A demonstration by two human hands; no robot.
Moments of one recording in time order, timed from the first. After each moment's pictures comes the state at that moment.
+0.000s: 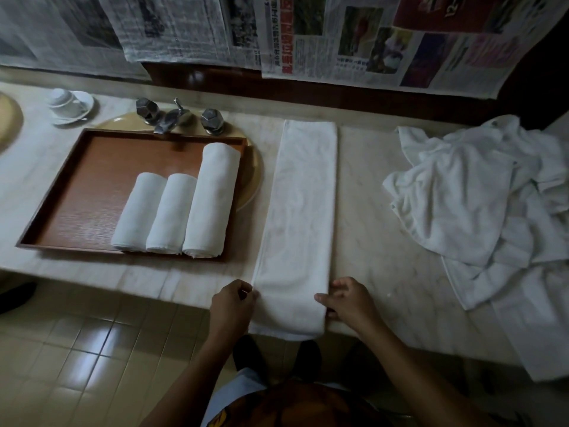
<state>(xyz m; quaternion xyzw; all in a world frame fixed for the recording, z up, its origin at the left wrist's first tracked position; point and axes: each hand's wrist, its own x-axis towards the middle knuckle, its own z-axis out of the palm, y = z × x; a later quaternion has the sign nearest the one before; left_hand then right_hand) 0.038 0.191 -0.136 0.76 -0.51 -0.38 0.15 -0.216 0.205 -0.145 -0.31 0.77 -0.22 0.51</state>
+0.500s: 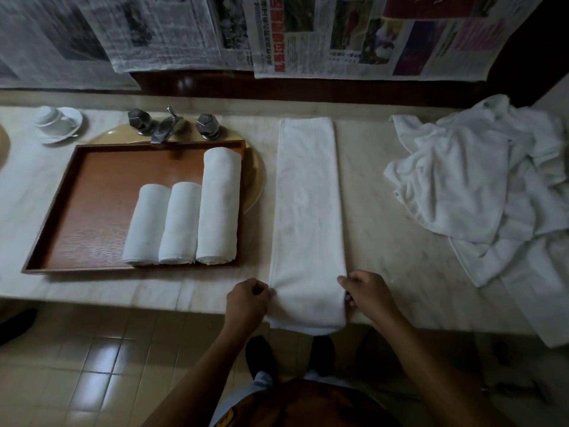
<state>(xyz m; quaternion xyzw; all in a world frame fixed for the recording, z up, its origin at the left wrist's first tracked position) 0.058 0.173 -0.136 0.71 -0.51 -0.47 0.13 -0.205 0.204 -0.149 -0.34 0.80 -0.23 0.44</state>
